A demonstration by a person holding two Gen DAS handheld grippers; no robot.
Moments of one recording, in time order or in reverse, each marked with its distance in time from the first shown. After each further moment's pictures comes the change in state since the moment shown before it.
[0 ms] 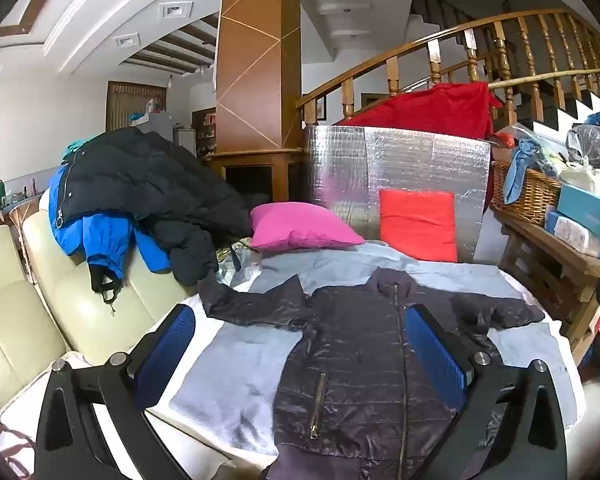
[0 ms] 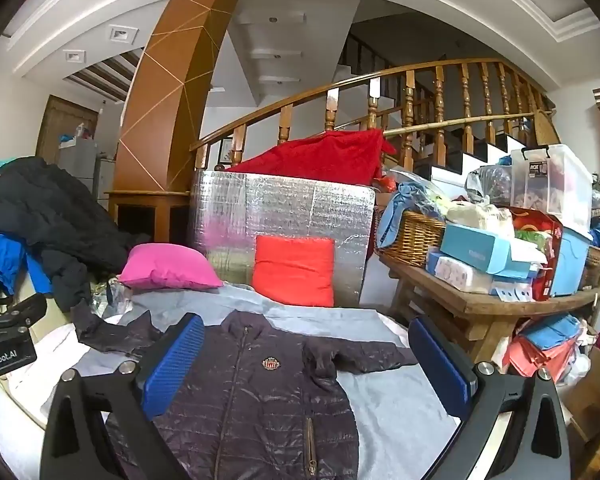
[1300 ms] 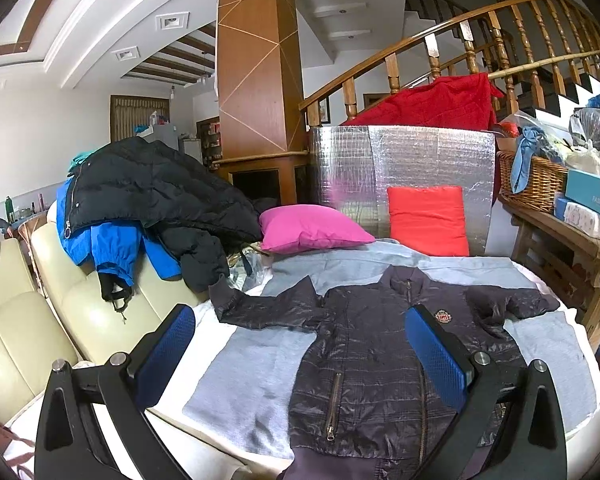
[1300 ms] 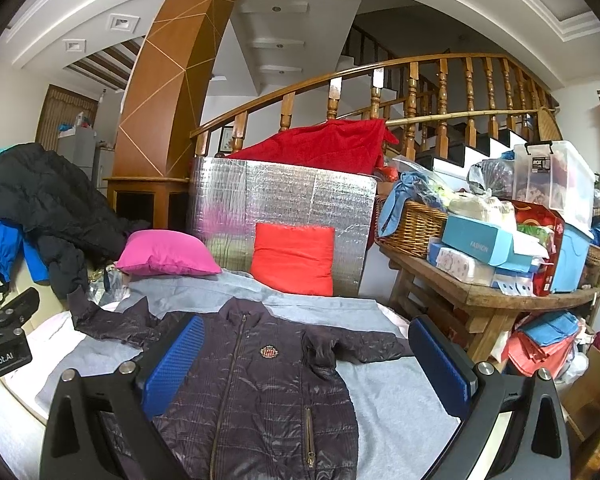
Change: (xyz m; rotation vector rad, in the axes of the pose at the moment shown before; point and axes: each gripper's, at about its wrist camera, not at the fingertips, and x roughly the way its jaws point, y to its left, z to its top) left arm 0.005 -0.002 -0.011 0.062 -0.029 0.043; right arm 0.009 0.007 -0.012 -0.014 0.032 -0.003
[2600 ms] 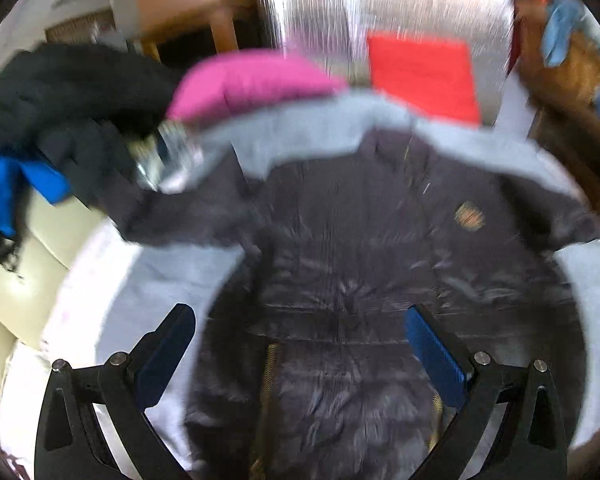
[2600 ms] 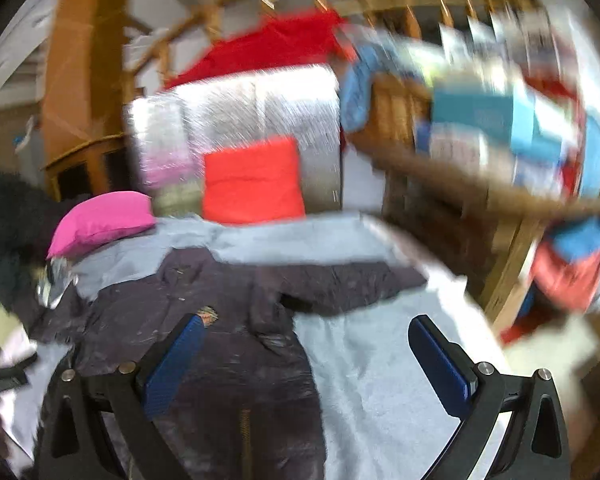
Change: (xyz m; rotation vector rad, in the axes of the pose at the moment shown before) left arm 0.303 -0.113 -0.081 0.099 0.541 -0.046; right arm 0.264 -0.161 -0.084 0.261 0.359 0.018
